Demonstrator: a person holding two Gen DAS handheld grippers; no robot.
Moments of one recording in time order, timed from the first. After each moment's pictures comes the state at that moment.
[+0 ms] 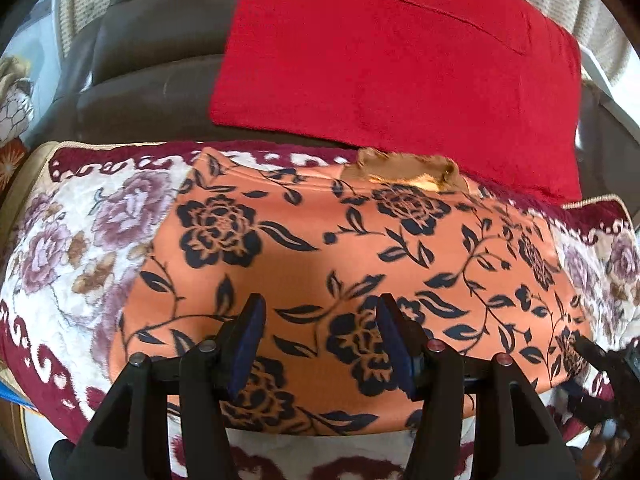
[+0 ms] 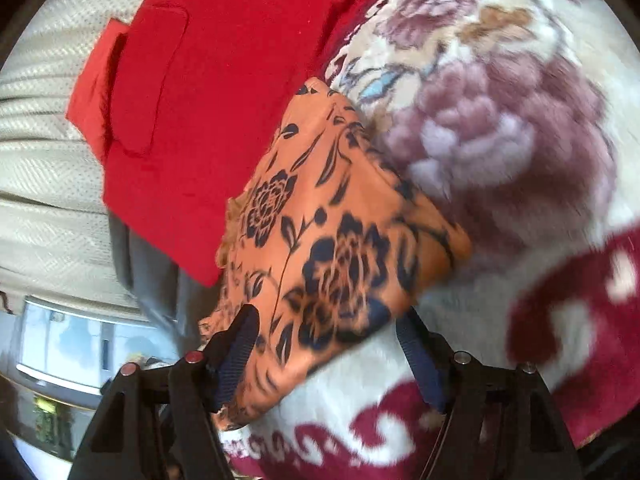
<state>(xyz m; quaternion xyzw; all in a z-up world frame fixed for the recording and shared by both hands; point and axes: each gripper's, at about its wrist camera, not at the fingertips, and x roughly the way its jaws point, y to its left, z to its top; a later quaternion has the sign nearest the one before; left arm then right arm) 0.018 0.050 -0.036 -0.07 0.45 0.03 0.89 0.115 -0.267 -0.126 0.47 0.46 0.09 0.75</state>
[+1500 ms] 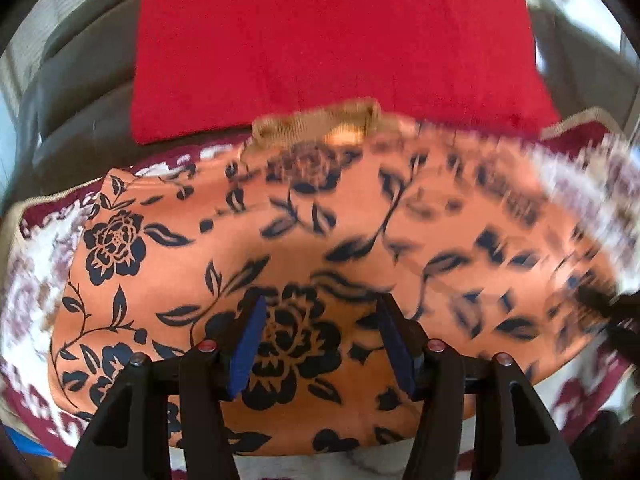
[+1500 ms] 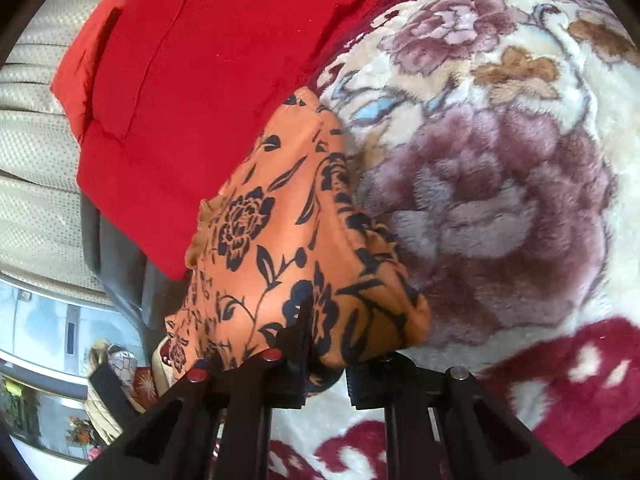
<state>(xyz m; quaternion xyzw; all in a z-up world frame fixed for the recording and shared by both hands) 0.034 -0.023 -0.060 0.01 0.45 -0.03 0.89 0.124 -0.277 -0.120 0.44 0.48 0.10 0.75</state>
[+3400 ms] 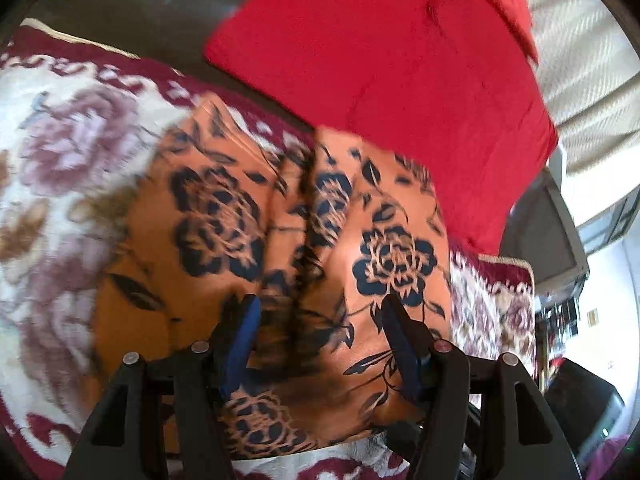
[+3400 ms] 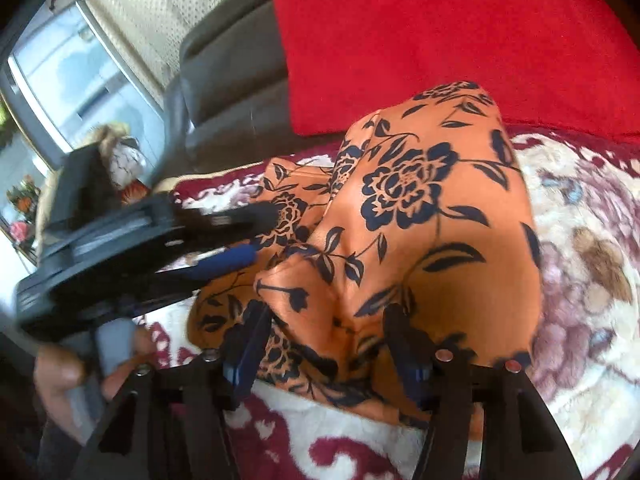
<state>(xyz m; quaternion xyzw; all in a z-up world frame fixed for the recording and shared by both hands) 0.057 0.147 -0.067 -0.29 0.48 -0.11 0.82 0.119 0.003 -0.046 0.12 0.45 0.31 0.83</state>
